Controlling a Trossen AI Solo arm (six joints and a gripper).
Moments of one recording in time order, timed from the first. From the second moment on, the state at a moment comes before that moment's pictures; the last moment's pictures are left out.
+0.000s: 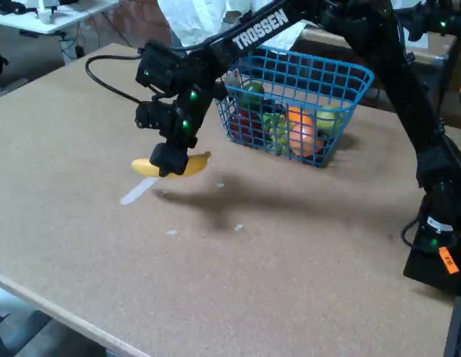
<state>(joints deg) 8.3 124.1 90.4 -29.2 -7.7 -14.7</state>
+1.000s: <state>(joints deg) 8.3 128.8 90.4 -25.1 -5.6 -13.3</state>
